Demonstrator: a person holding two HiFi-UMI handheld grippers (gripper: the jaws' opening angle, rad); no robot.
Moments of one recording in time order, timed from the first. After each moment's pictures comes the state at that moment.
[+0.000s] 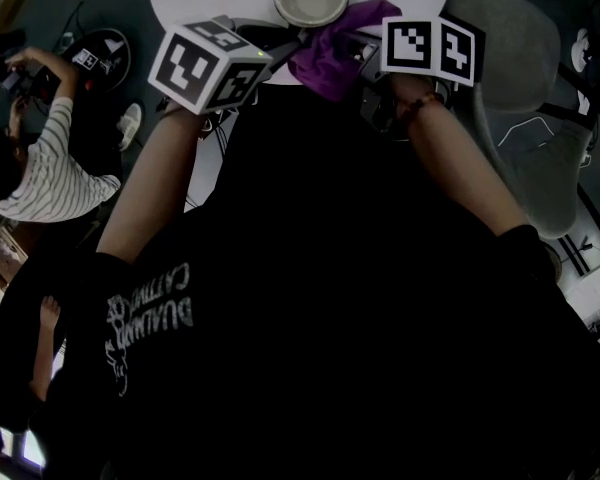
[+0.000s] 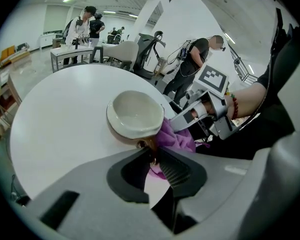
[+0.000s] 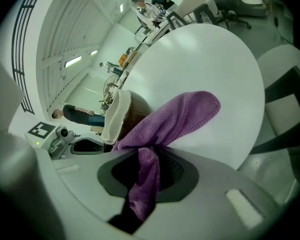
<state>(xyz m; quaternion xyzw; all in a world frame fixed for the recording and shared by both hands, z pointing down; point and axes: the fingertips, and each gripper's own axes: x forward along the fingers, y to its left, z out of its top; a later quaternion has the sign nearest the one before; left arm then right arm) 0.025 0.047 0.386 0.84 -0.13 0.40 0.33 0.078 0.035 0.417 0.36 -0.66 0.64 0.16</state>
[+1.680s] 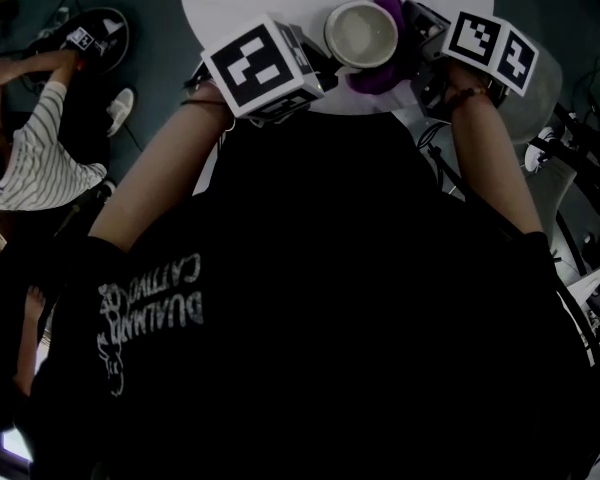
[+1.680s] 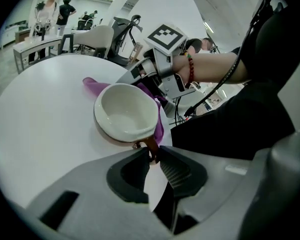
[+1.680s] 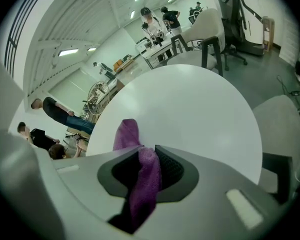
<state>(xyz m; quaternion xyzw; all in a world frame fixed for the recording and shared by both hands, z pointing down) 0.025 0.048 0.384 0.84 0.04 0.44 0.31 0.125 -0.090 0.415 0.47 -0.66 0.54 0.20</state>
